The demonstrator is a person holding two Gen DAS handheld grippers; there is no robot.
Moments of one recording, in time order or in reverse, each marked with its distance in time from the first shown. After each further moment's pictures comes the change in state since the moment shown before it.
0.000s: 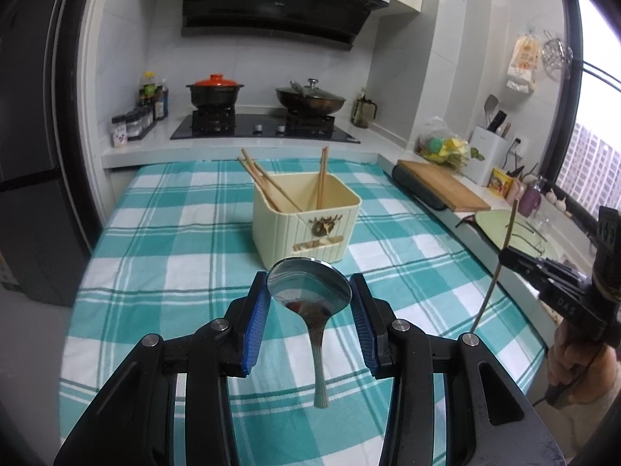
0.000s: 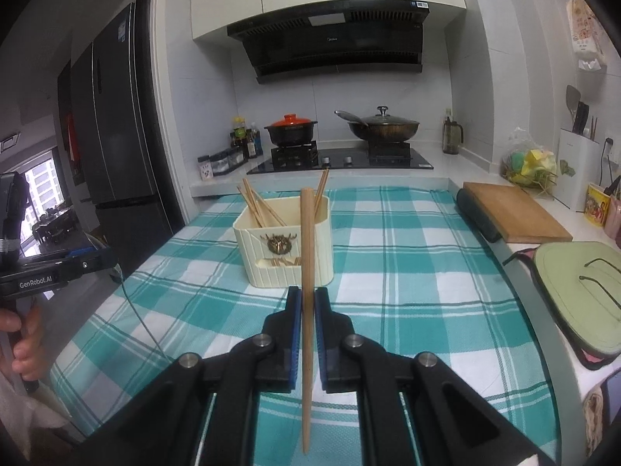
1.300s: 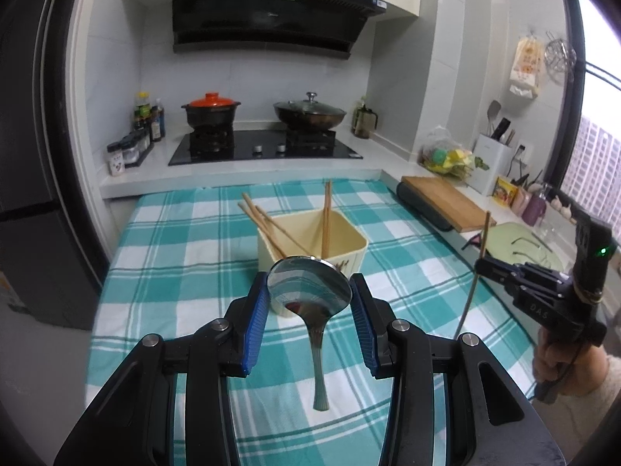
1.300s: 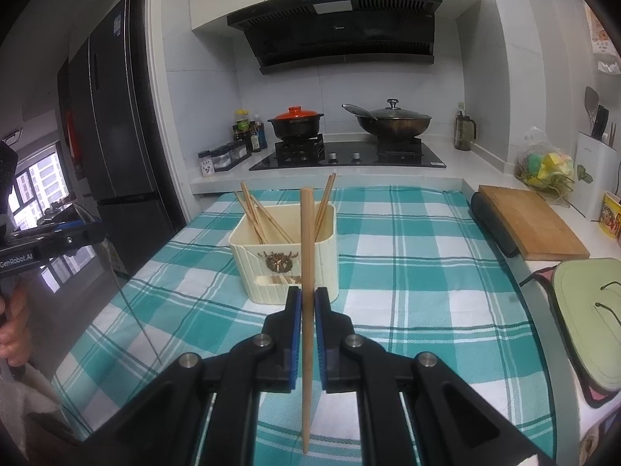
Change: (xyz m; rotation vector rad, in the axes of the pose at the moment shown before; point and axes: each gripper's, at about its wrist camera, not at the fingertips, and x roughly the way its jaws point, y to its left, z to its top) left arm 0.004 0.001 0.072 0.032 -0.025 0.012; right arm 0.043 -0.010 0.041 -0.008 0.049 0.029
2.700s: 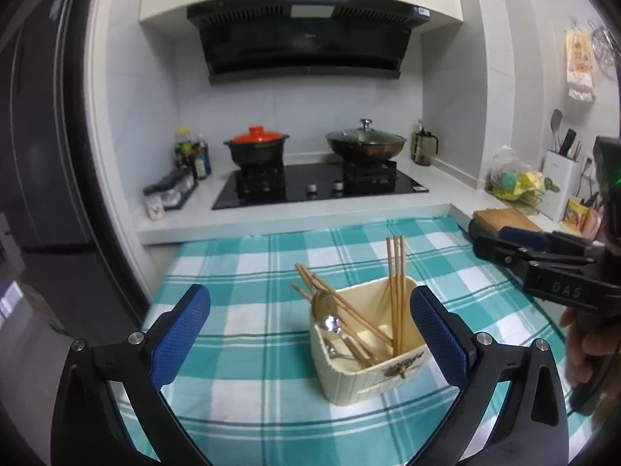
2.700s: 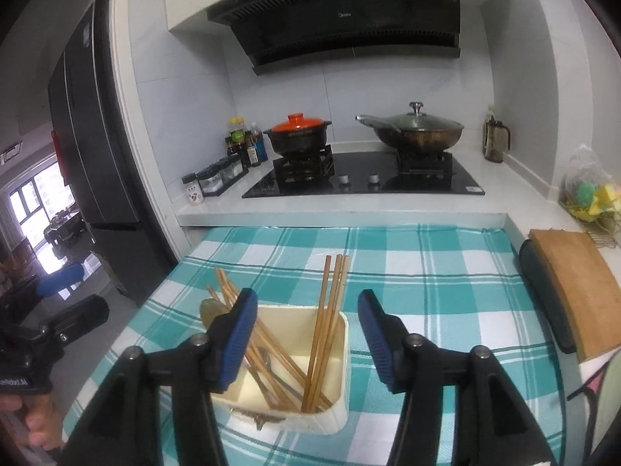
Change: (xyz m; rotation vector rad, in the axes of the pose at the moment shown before) left arm 0.089 -0.002 0.043 0.064 -0.116 0.292; right arm 0.148 -0.010 0.126 0.004 0.012 0.046
